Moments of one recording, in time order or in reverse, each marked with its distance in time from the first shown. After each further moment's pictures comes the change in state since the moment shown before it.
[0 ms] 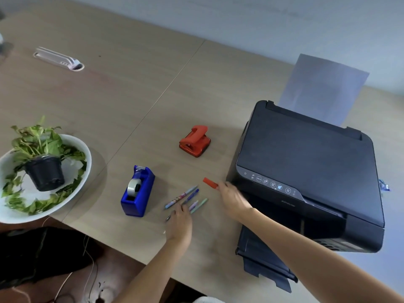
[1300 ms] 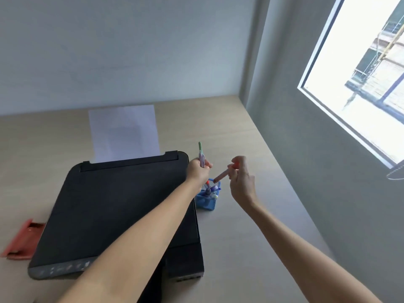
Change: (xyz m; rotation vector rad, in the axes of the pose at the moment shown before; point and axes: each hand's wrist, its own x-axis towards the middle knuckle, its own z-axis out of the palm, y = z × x) left_hand 0.010 0.556 -0.077 -0.964 -0.264 0.383; right_hand -0.157 0.377 -0.225 0.526 1.016 0.349
